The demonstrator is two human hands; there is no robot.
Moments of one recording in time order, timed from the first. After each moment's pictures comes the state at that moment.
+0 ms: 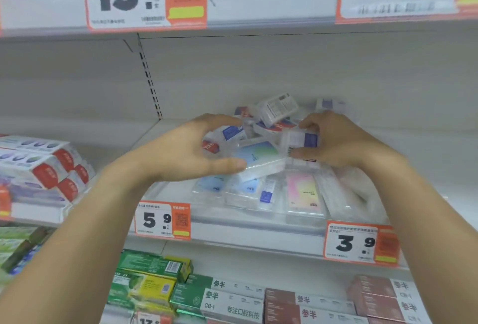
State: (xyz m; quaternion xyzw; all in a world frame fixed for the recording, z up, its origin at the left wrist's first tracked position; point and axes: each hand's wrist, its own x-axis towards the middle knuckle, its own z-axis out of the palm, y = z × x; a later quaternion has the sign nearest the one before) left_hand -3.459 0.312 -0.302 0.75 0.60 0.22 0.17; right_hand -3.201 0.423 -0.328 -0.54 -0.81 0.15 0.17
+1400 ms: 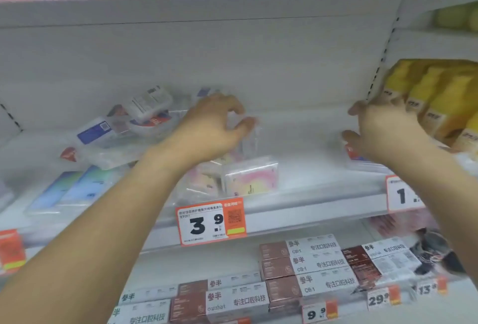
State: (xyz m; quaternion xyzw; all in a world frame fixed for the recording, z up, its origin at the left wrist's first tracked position) left_hand -3.215 0.400 -0.330 0.80 0.52 0.29 0.06; right_hand -2.936 0.377 -0.333 -0.76 -0.64 -0.11 0.09
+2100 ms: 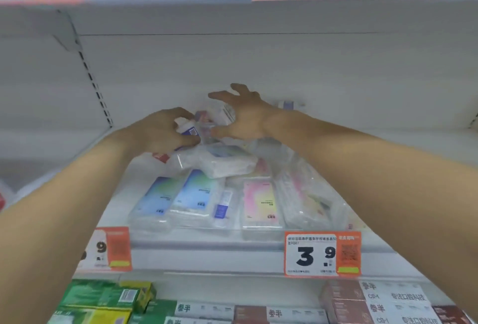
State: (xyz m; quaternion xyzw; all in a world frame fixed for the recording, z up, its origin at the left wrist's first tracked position) left_hand -3.460 0.435 -0.333 0.65 0.71 0.21 0.18; right_hand -3.263 0.494 -0.320 -0.47 -0.87 0.09 0.11
